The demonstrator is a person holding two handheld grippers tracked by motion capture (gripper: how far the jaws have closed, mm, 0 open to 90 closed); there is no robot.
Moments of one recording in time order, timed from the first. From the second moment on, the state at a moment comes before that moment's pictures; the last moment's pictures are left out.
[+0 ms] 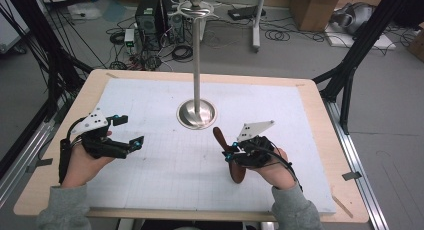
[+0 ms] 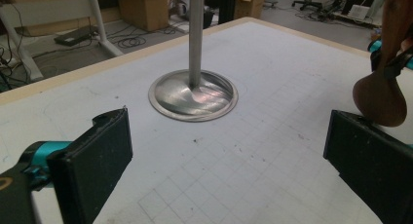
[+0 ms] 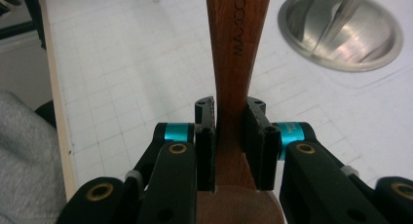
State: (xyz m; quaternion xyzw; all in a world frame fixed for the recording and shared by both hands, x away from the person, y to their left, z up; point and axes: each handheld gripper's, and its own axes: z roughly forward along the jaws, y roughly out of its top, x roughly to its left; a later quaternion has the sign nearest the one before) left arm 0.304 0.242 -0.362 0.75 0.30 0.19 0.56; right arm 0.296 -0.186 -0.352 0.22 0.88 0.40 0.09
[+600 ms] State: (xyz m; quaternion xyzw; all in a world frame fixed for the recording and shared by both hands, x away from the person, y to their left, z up) left arm 0.303 0.243 -0.363 0.75 0.30 0.19 0.56; right arm 0.296 -0.197 -0.341 0.22 0.86 0.44 0.12
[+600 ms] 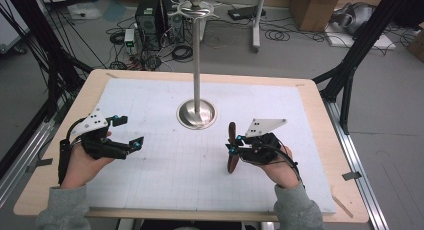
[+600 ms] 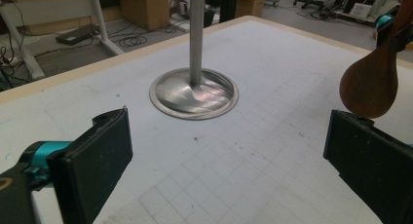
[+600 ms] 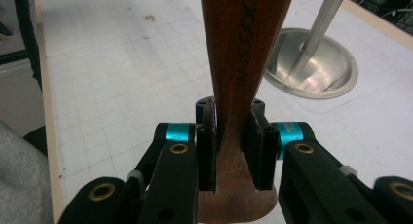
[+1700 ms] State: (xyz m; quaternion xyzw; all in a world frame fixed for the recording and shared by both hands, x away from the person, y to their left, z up) left arm 0.294 0.257 -0.365 0.74 0.32 0.20 0.55; right arm 0.324 -0.219 -0.315 0.23 0.81 0.52 0.13
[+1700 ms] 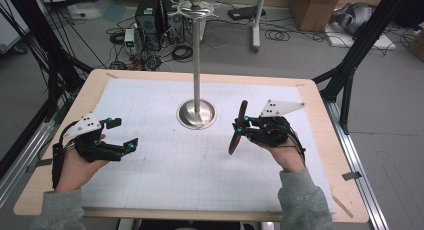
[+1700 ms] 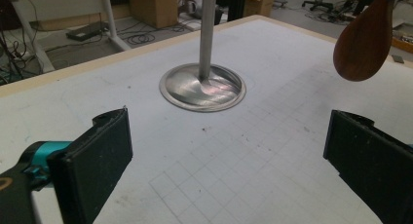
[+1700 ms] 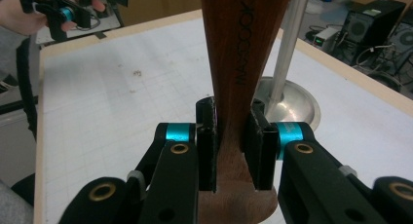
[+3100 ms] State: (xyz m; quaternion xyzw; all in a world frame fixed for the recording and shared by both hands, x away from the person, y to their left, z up) left arm 0.273 0.278 -0.367 0.73 0.34 0.21 0.55; right arm 0.376 -0.217 -0.249 0.24 0.79 0.55 0.13
